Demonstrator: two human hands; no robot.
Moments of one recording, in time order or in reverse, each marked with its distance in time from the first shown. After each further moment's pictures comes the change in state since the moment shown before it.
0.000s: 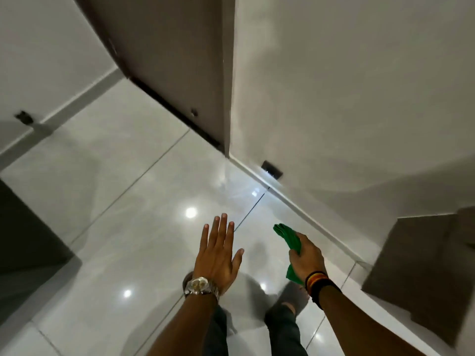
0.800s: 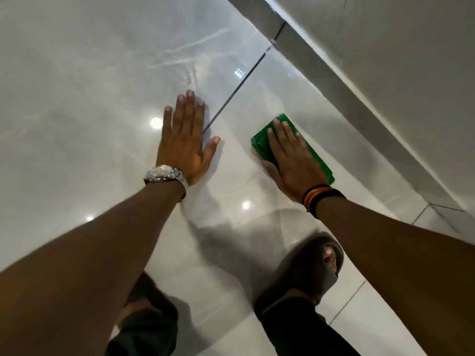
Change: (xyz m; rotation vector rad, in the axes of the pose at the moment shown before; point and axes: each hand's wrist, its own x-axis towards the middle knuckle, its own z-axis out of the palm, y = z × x) left_hand 0.278 -0.139 0.462 0.026 0.120 -0.004; right_hand 0.393 0.280 0.240 -0.901 -0.054 -0.669
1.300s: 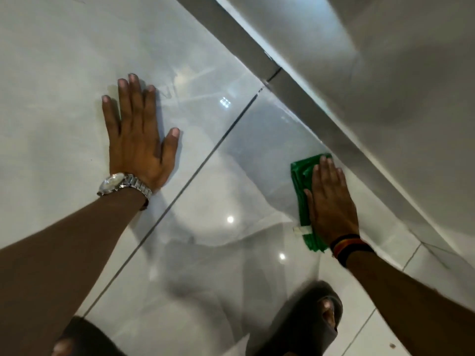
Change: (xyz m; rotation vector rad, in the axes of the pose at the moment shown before) left_hand 0.097 -0.065 0.012 0.037 0.289 -0.066; right_hand 0.000 0.087 0.029 -0.065 0.149 0.270
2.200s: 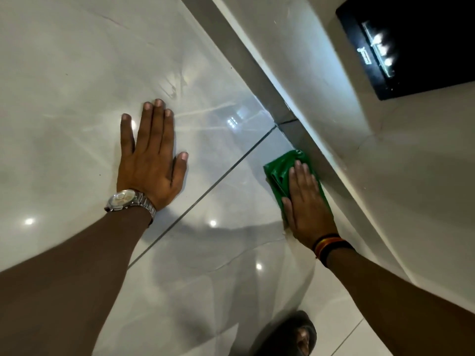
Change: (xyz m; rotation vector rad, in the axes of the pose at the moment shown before) left_hand 0.003 0.000 -0.002 -0.012 -0.023 0.006; right_hand 0.080 -0.030 -0.035 0.046 -0.140 -0.213
